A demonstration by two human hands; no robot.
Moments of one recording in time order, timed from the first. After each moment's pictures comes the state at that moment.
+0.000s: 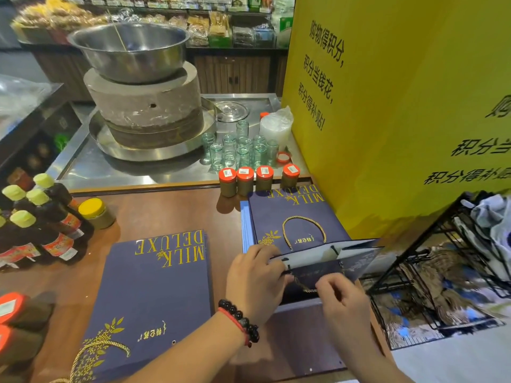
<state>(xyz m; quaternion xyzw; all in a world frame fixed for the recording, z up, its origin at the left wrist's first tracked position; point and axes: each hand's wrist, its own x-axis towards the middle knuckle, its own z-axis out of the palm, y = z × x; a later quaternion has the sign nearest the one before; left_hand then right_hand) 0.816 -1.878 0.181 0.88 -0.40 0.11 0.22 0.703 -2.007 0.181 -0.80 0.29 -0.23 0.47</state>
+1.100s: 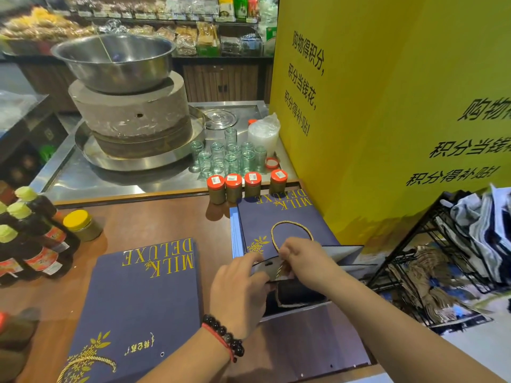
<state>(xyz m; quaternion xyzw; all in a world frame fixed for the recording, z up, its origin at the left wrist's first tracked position) 0.809 -1.879 0.177 0.89 -0.38 0.14 0.21 0.782 -2.041 0.226 -0.92 0.19 0.09 0.33</state>
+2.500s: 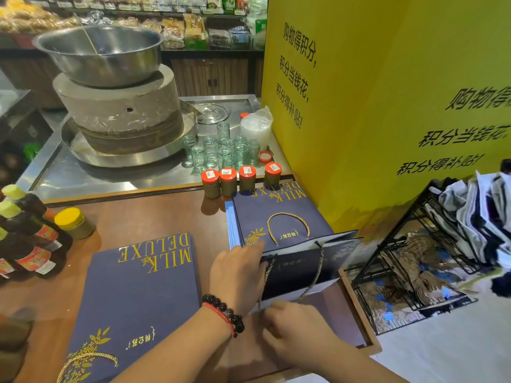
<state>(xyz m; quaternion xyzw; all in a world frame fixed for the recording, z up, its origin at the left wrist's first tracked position) 0.819 -1.876 0.181 0.91 -0.37 0.09 0.19 0.698 -1.981 0.175 -0.98 0.00 0.14 0.16</state>
